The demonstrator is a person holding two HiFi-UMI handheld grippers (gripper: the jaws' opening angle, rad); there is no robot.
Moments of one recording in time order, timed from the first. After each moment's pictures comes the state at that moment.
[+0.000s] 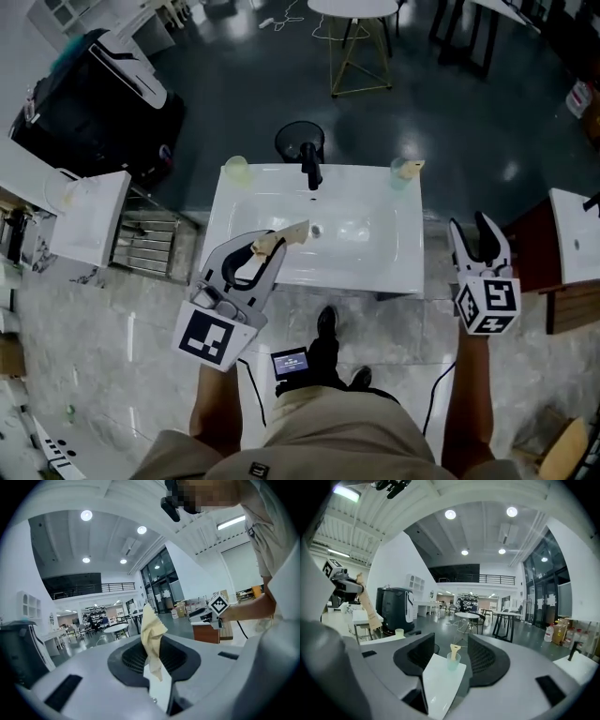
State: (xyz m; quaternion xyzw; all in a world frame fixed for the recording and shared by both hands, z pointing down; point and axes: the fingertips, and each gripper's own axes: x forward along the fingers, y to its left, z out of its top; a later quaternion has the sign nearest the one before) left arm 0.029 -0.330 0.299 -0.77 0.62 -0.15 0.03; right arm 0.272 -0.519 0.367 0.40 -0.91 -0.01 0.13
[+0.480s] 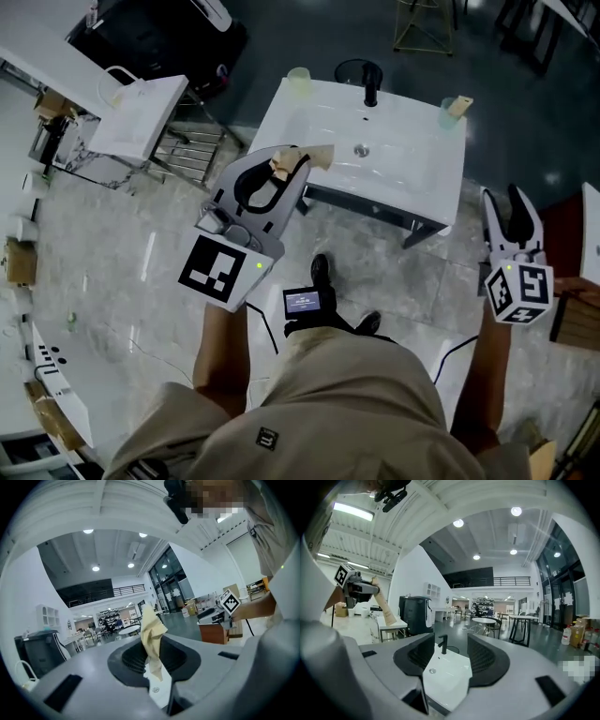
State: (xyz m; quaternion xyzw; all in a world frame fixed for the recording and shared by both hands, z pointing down) left arm 0.083 -0.190 0.239 -0.71 0.68 -0.15 0.06; right arm 0.308 -0.374 0.324 0.30 -0.95 -0.01 0.10
